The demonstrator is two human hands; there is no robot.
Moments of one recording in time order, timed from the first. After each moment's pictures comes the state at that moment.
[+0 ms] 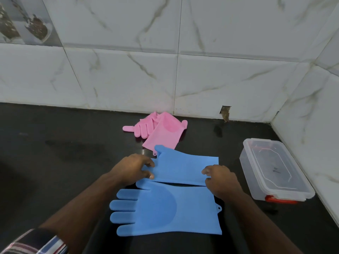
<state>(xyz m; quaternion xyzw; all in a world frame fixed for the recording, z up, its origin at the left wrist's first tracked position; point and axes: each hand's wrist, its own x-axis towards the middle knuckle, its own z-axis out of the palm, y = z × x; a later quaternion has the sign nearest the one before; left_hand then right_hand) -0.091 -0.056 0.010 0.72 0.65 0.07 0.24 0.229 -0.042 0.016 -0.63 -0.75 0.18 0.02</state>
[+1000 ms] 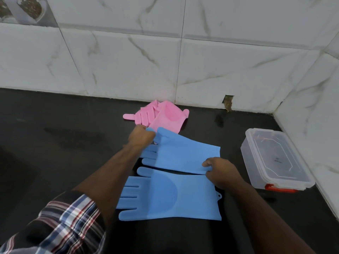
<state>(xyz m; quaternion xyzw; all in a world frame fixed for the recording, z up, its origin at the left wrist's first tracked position) -0.055 -0.011 0.033 0.38 0.78 0.34 0.36 0.234 -0.042 0.003 -0.62 -0.75 0.23 0.04</state>
